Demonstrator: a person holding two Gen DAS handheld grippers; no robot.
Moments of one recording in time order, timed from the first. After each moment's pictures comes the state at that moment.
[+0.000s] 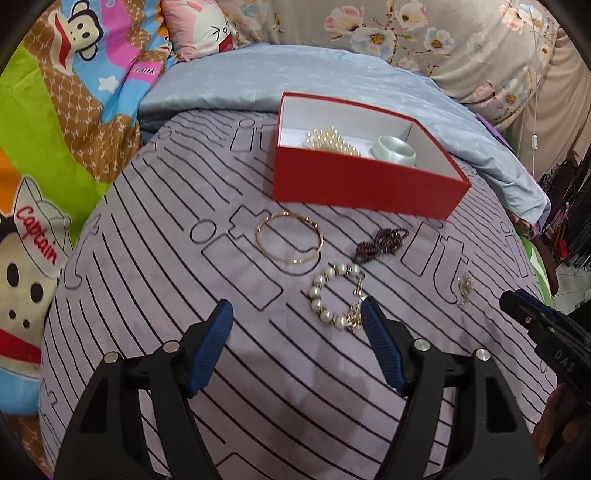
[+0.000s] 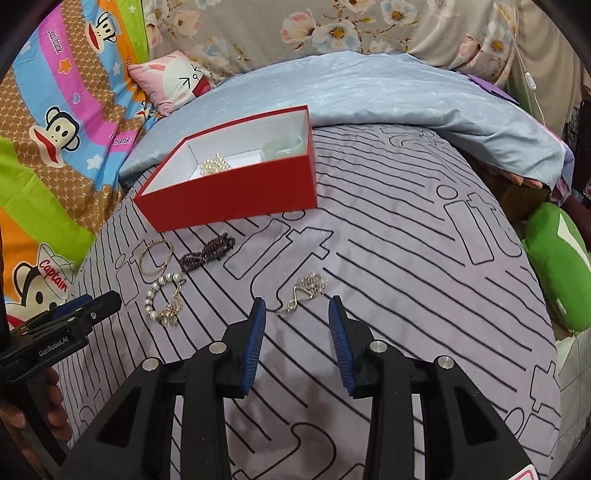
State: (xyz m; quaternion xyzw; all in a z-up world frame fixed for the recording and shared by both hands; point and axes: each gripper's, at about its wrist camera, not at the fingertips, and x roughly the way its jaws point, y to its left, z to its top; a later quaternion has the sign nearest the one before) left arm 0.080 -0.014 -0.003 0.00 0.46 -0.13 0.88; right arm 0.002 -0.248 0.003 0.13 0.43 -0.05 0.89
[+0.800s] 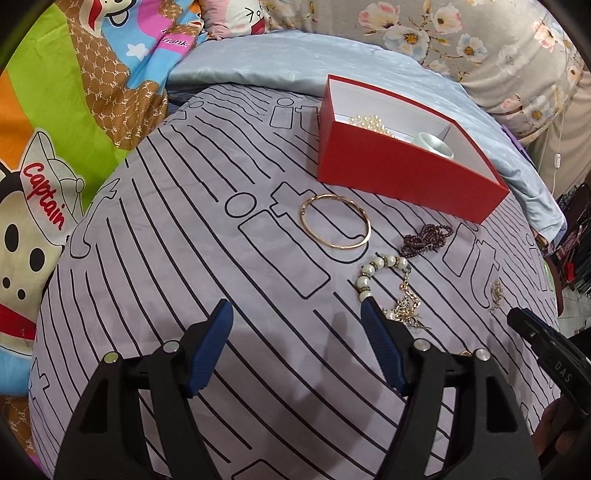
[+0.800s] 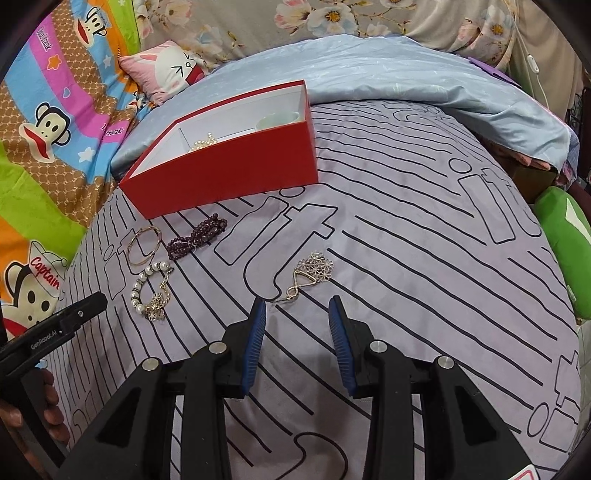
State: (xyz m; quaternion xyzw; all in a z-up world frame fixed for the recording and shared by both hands) left arm 0.091 0.013 -0.023 -0.04 0.48 -0.09 0.87; right arm 0.021 -0.246 -0.022 0.15 0.46 -0.05 0.88
